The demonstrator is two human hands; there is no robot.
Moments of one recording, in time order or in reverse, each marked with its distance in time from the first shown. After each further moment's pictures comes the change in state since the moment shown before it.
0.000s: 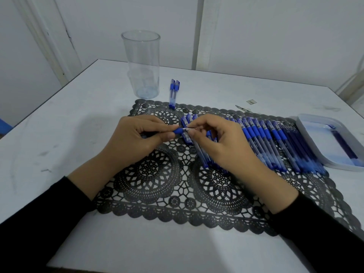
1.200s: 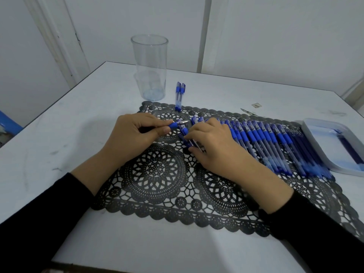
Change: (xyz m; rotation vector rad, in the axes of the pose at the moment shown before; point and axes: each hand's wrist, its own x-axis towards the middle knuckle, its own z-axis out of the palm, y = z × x) left_hand 0.001 -0.010 -0.014 0.052 0.051 -0.177; right_hand 0.010 -0.007 0.014 -0.755 -0.303 -0.143
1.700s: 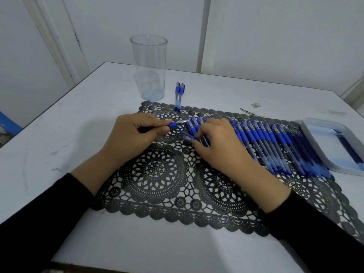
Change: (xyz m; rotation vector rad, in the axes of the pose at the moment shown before) left_hand 0.000 0.002 0.000 0.003 0.013 0.005; right_hand 0.000 0.002 0.003 0.208 0.134 0.230
